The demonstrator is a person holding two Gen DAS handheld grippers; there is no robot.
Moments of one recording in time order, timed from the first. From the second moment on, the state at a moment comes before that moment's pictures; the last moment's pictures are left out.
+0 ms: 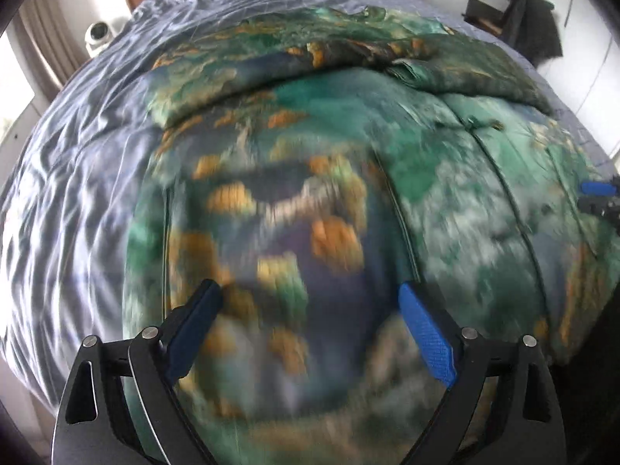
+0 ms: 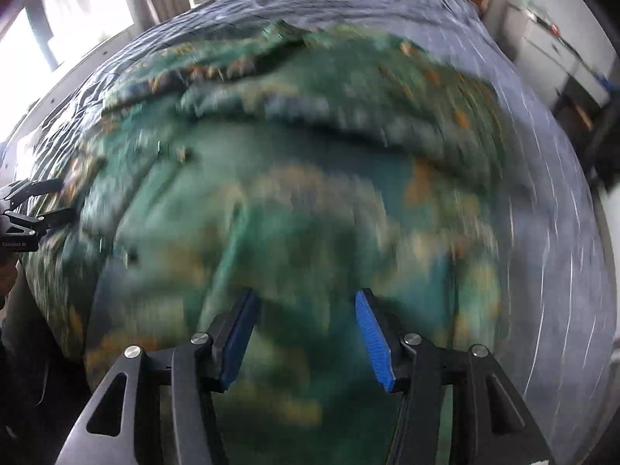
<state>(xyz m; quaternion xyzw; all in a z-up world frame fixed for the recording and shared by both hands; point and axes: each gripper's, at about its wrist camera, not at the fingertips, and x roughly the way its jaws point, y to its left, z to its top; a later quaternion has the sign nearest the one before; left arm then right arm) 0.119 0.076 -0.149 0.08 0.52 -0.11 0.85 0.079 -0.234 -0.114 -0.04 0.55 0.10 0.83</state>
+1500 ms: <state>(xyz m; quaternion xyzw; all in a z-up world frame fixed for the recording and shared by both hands) 0.066 0.202 -0.150 -0.09 0.57 -0.13 0.81 -0.008 -0.354 -0.122 0.16 0.58 0.14 0.78</state>
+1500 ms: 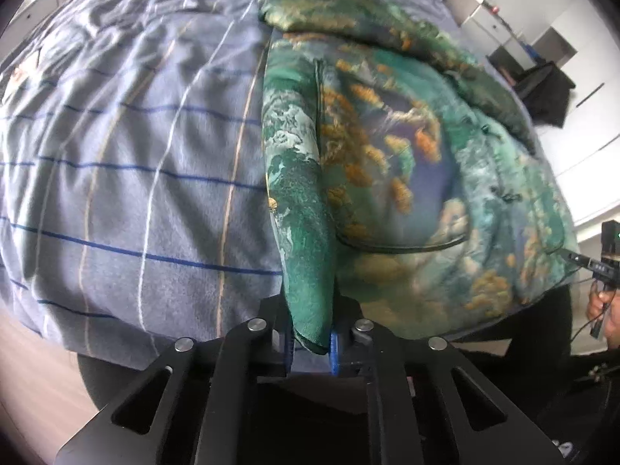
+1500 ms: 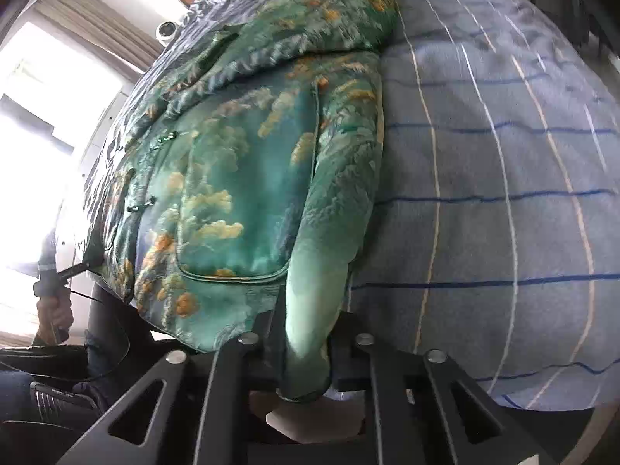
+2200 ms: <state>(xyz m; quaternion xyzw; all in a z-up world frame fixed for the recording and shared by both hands) -0.003 0.202 -0.113 -0.03 0.59 -0.18 0.79 -0.051 -0.362 -0.075 0.16 0.60 0.16 0.76</state>
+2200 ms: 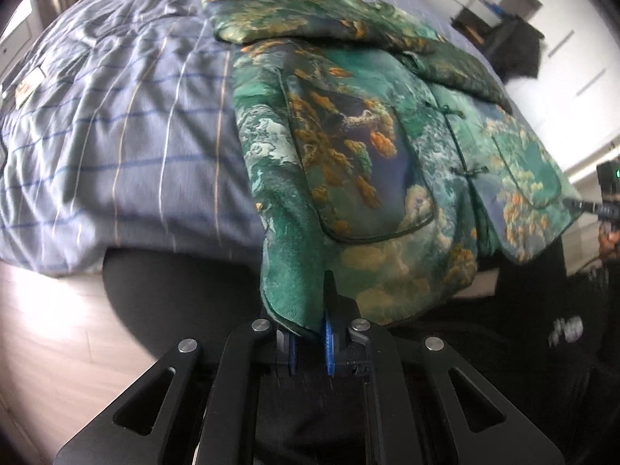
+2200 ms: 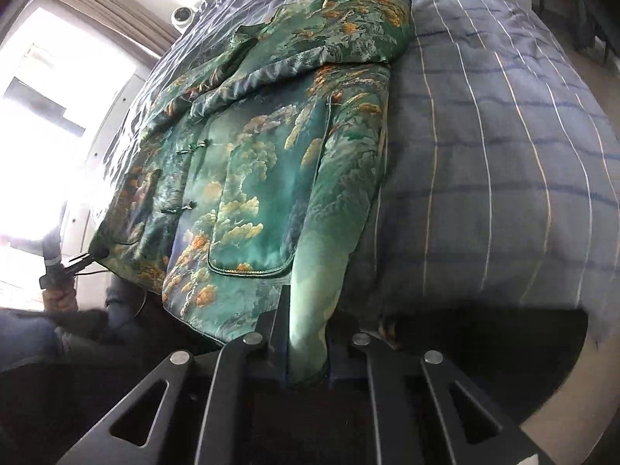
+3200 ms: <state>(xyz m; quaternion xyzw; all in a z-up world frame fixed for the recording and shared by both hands) 0.311 0.194 -0.113 -0.16 0.52 -0.08 0.84 0.234 -0.419 -0.107 0.34 0.48 0.12 0.80</state>
